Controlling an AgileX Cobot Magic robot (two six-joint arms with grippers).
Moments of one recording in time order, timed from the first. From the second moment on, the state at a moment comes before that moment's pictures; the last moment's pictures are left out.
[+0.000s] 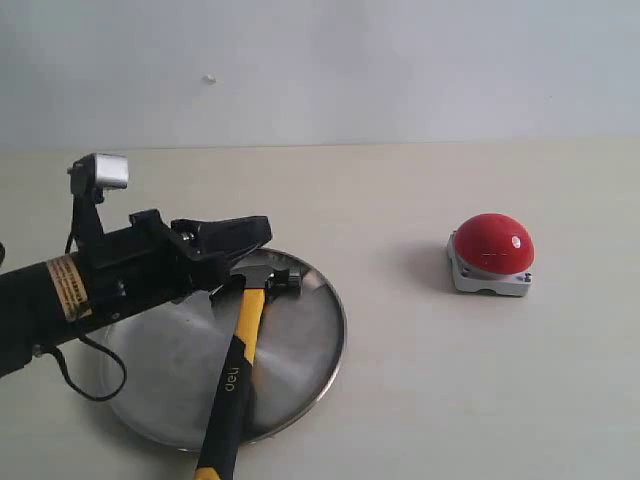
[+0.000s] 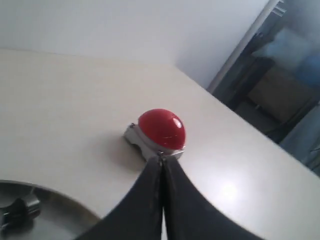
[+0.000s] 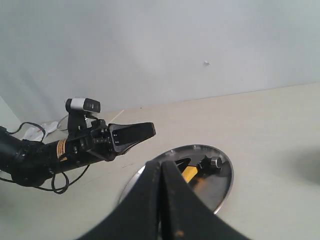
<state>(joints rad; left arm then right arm) -0.45 1.75 -0.52 0.60 -1.09 -0.80 0.48 0.05 -0.20 0.61 0.38 -0.12</state>
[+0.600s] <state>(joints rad) -0.45 1.15 -0.50 0.51 -0.28 -0.54 0.48 0.05 -0.20 0.61 0.38 -0.12</state>
